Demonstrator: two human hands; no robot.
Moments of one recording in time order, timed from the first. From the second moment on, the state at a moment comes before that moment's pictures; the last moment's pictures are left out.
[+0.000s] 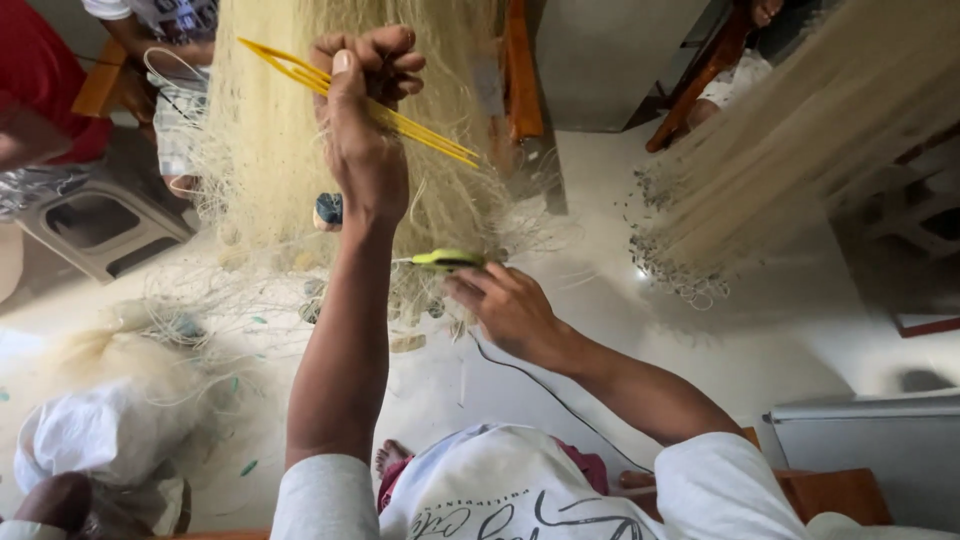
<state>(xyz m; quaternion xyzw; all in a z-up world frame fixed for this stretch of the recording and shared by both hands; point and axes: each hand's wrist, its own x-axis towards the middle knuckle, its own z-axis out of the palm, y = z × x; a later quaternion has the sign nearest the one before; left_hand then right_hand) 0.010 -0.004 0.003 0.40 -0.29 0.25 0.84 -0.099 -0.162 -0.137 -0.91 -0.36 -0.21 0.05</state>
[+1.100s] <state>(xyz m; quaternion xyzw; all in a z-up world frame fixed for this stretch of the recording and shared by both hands) 0.009 -0.005 0.002 0.46 -0.30 0.24 0.80 -0.157 -0.263 -0.036 -0.93 -0.15 -0.33 -0.06</state>
